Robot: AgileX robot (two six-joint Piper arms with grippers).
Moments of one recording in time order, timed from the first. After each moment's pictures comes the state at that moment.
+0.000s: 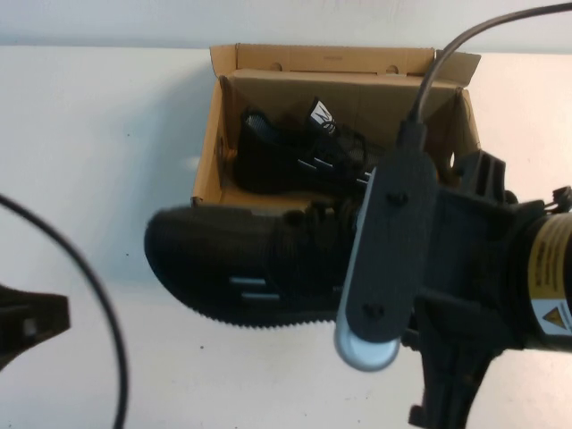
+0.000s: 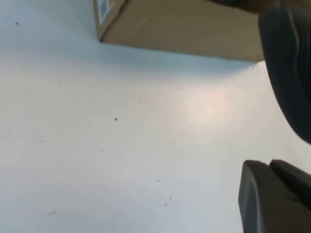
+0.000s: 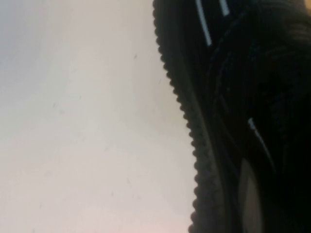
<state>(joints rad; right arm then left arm) 1.10 1.17 -1.20 -0.27 0.96 -0.19 -0.25 0.70 -0.85 -0.44 1.04 -0.05</state>
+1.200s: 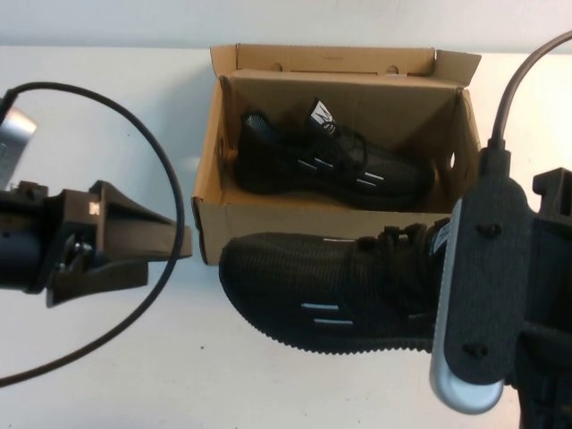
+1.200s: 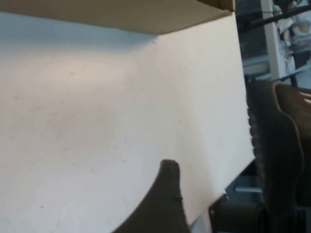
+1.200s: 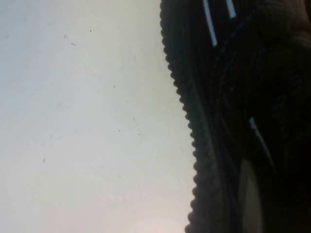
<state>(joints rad) 1.10 1.08 -1.19 -0.26 1.15 -0.27 -0.01 1.17 -0.85 -1.07 1.20 0.53</state>
